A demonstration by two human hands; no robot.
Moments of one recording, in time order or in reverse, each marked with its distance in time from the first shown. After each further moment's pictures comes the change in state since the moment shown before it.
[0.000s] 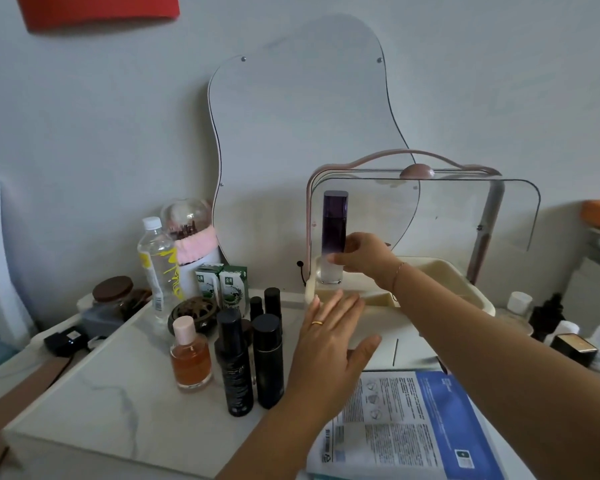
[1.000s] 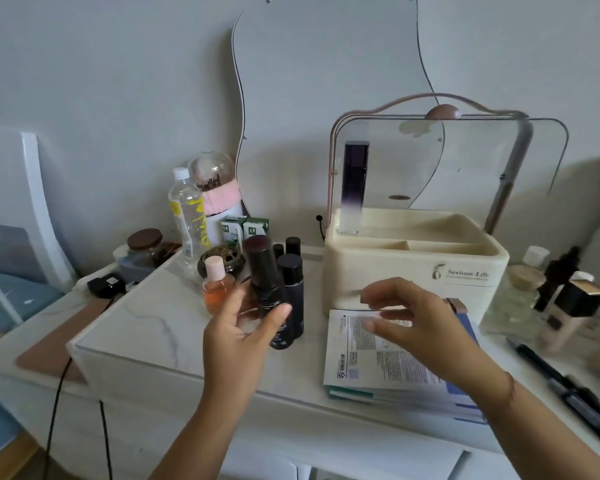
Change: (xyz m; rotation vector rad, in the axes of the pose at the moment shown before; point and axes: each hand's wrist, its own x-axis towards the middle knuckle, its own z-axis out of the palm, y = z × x) left_hand -0.107 -0.038 -0.067 -0.612 0.481 -0.450; right_hand -0.213 0.020 0.010 0.001 -0.099 -0.182
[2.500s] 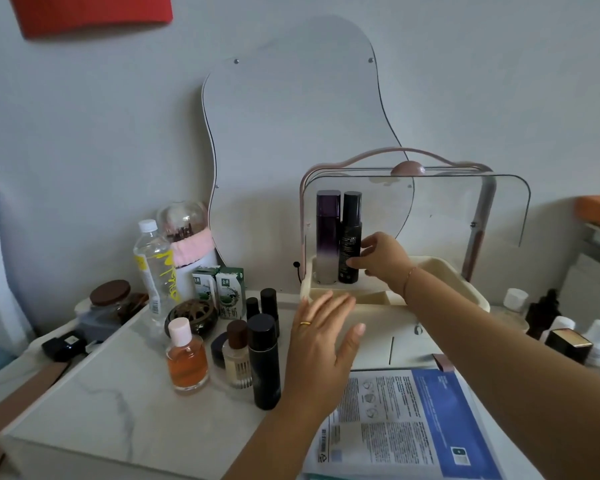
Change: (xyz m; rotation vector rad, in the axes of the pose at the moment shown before) left_hand 0.043 0.005 0.127 0.458 -0.317 0.419; right_hand 0.196 0.028 -0.050 -0.063 0.248 0.282
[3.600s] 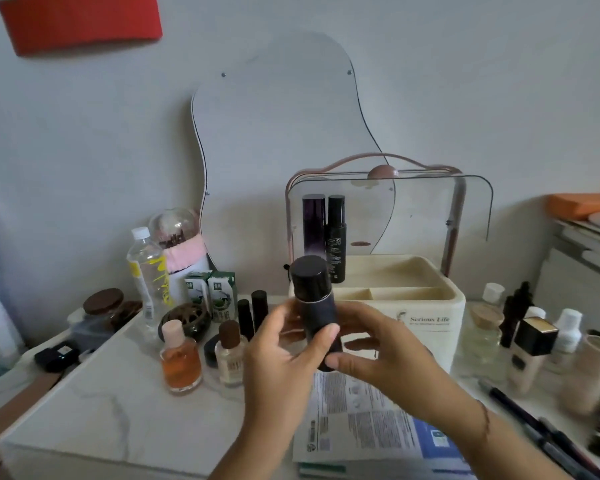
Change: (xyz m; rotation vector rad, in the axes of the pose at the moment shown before) left_hand -0.026 0.032 -0.049 -0.474 0.246 -0.260; right_hand -0.189 0.004 -0.015 0.094 -0.257 -0.420
